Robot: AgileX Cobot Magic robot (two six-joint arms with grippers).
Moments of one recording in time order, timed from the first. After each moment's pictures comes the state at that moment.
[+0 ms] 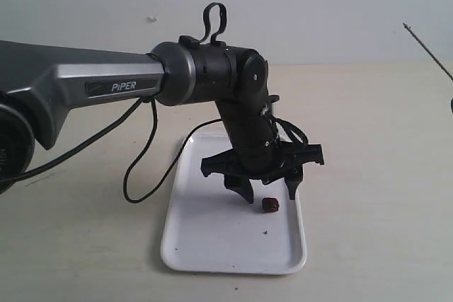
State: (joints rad) left arm -0.81 2.35 -1.84 -0.25 0.96 -0.55; right arm 0.54 0.68 -0.64 -0.46 1.21 0.34
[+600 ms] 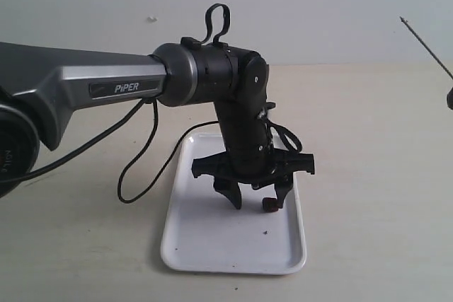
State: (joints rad) left arm -0.81 2.36 -1.85 -0.20 1.04 -0.55; right arm 0.54 0.68 -0.64 -0.46 1.18 0.34
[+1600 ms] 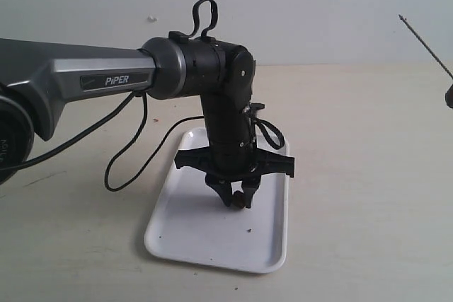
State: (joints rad) left arm -0.77 2.36 -1.85 -0.16 1.13 -0.44; right arm 0.54 0.68 -0.64 -0.46 1.18 0.34
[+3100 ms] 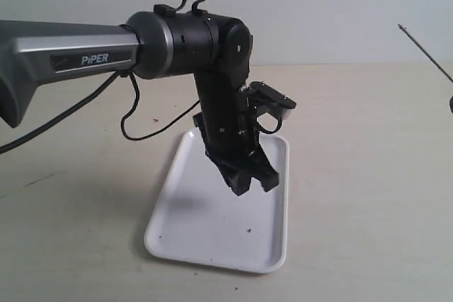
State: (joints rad) left arm -0.77 2.28 -1.85 -0.15 1.17 0.32; right arm 0.54 0.68 -0.64 -0.48 1.21 0.29
